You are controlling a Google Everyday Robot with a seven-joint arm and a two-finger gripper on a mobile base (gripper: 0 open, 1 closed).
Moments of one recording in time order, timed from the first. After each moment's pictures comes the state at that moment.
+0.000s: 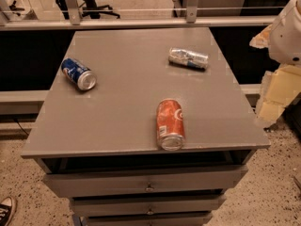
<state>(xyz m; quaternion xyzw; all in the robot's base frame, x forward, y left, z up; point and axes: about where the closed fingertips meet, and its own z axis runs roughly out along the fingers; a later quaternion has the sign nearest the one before) 0.438 -0.216 0.977 -0.60 0.78 -0.04 0.16</state>
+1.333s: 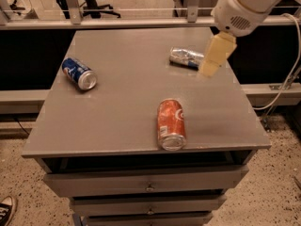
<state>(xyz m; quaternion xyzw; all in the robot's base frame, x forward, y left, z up) 0.562 -0.159 0.984 -0.58 0.77 -0.05 0.25</state>
